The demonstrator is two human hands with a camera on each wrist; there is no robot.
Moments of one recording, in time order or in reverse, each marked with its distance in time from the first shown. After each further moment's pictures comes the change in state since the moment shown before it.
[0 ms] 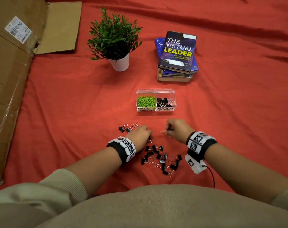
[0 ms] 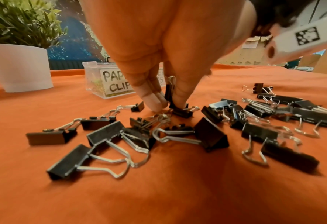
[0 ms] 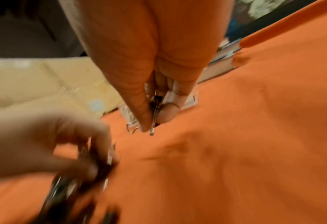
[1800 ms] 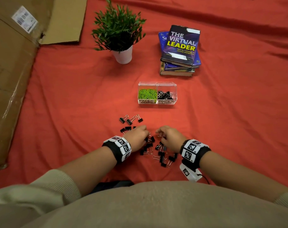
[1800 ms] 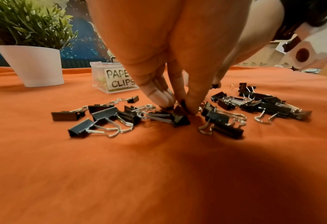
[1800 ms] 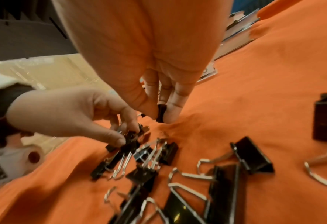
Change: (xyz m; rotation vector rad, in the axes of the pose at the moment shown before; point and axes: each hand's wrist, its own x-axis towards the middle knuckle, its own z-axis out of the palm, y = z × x) left_hand -0.032 0.008 0.015 -0.090 -0.043 -0.042; right_hand -0.034 -0.009 0.049 0.065 -0.069 -0.096
